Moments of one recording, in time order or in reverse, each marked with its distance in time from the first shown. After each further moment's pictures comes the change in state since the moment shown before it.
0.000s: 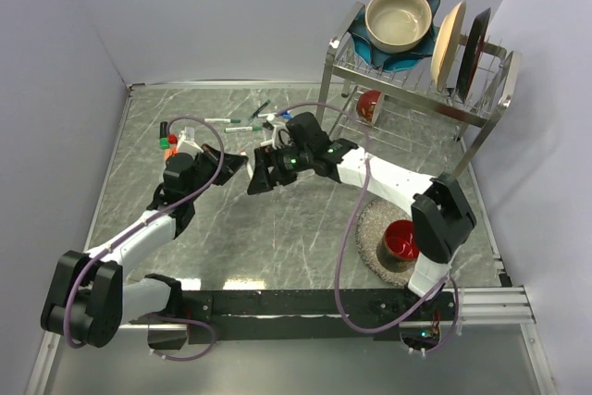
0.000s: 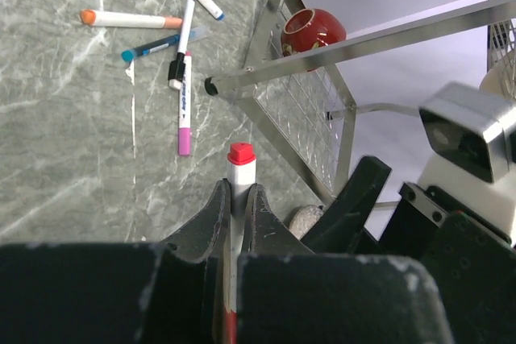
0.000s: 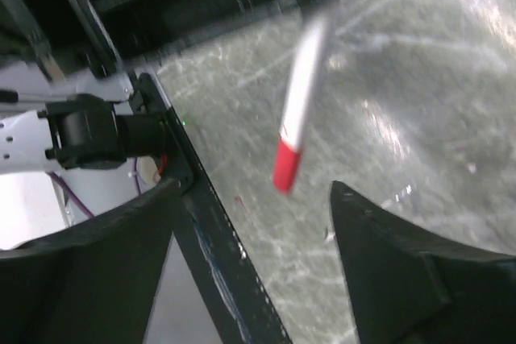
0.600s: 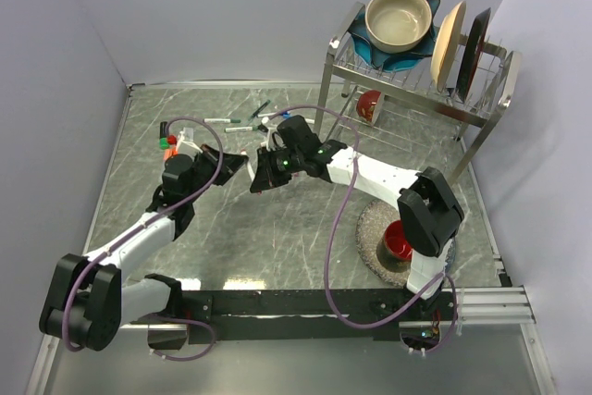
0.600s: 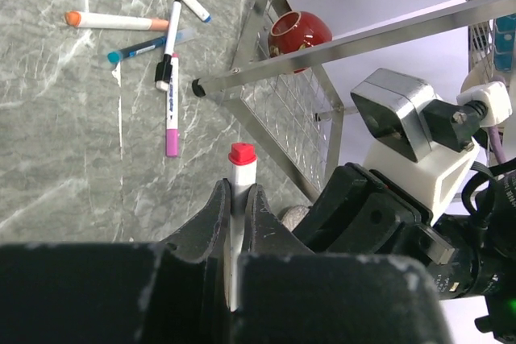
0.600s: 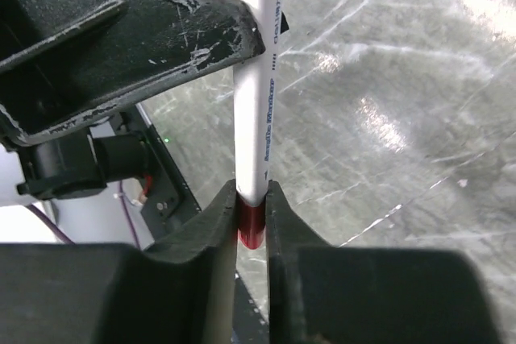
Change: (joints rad) left arm -0.005 -0.018 -0.011 0.021 0.006 -0.027; right arm 0.029 0.080 0.039 0.010 0.070 0.027
